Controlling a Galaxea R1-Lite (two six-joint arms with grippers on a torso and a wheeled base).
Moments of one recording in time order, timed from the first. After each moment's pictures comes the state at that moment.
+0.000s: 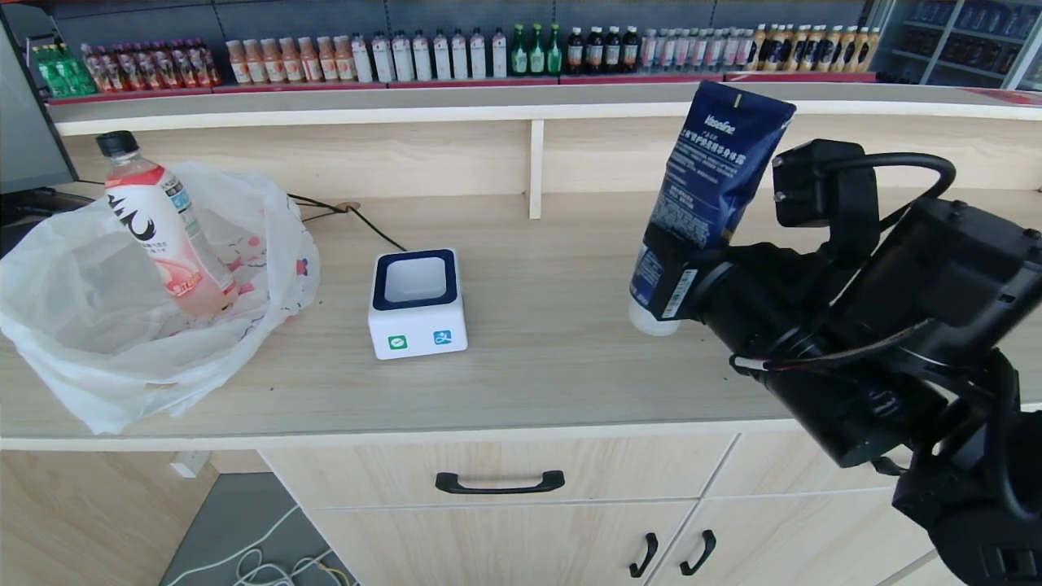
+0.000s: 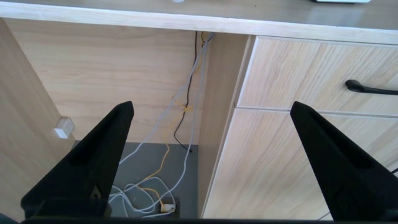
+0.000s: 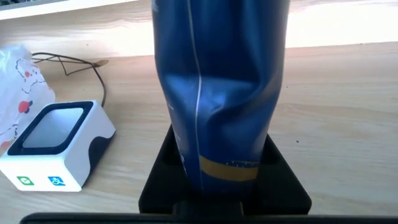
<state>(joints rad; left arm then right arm) 0.00 0.00 0.00 0.00 0.00 0.00 0.74 1.68 -0.79 -1.13 -0.46 0.00</state>
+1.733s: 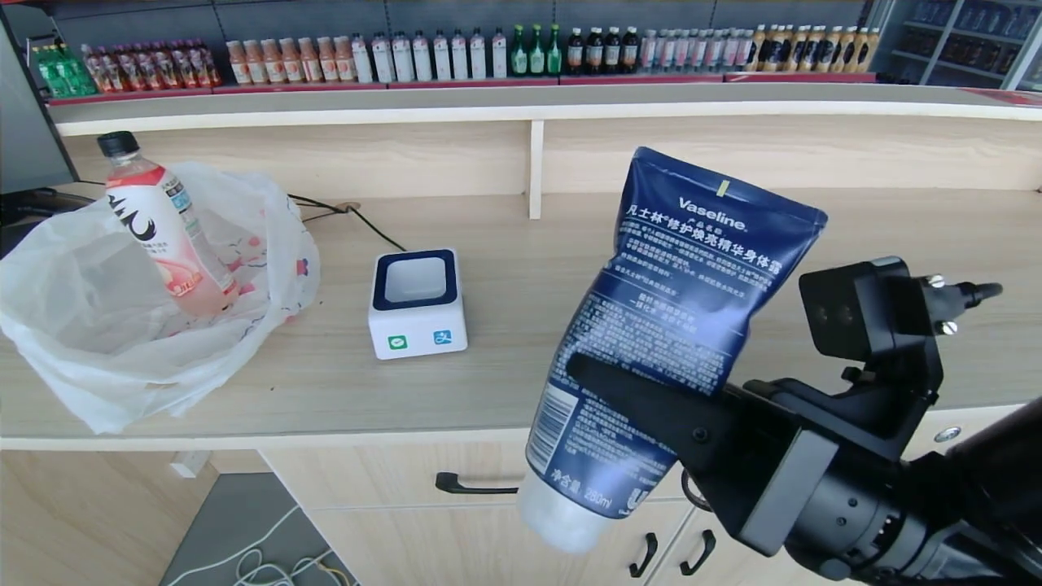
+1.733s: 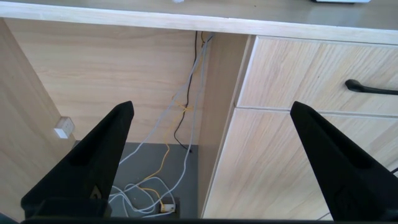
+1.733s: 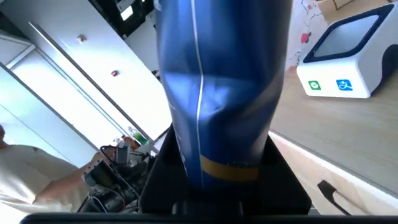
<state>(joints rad) 0.00 0.00 0.00 0.00 0.00 0.00 0.90 1.64 -0.44 -1.57 0.26 0.66</state>
